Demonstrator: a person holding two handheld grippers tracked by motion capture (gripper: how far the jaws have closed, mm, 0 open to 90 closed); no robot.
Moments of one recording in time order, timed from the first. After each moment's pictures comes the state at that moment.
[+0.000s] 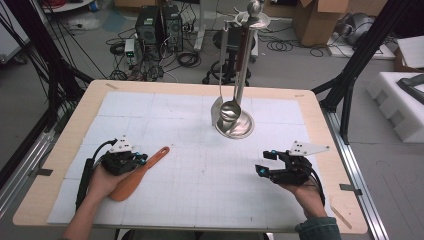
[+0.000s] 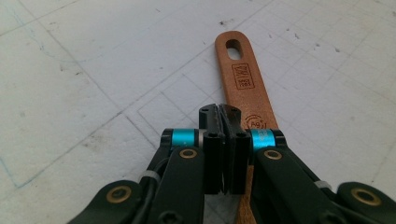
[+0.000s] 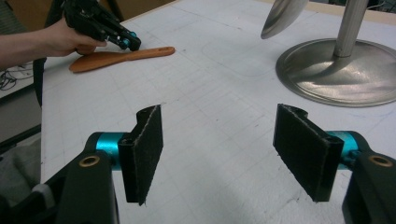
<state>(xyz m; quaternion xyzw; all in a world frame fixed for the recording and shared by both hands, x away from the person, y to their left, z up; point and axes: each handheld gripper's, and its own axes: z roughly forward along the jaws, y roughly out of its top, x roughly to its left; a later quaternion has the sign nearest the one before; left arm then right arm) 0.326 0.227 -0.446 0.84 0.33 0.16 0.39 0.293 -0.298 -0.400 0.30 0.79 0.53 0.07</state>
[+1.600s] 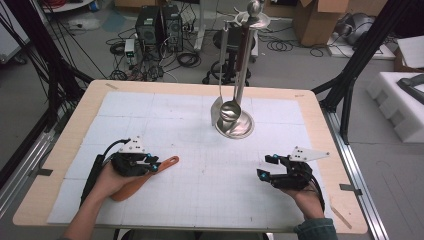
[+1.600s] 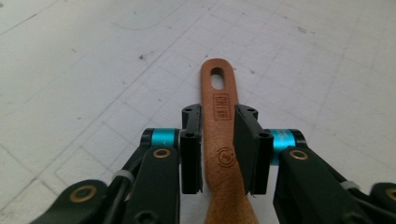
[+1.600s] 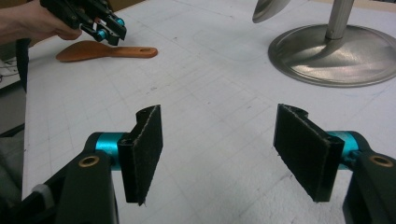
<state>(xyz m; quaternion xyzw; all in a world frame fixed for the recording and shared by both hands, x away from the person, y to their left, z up) 0.321 0.198 -0.428 0.87 0.25 0.10 0.42 0.286 -0.304 -0.417 0.31 0.79 0.53 0.09</state>
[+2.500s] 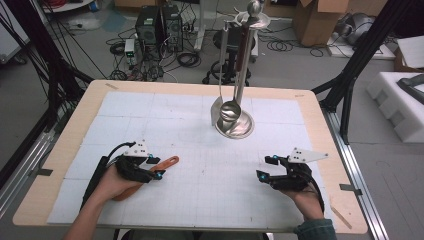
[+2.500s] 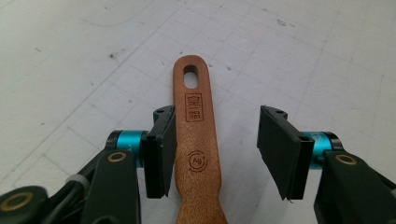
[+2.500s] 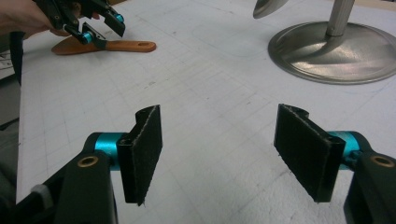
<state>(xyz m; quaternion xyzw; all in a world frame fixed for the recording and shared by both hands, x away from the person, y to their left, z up) 0.316 0.186 -0.431 0.88 0.24 0.09 0.40 0.285 -0.302 -0.418 0.30 0.79 0.52 0.10</state>
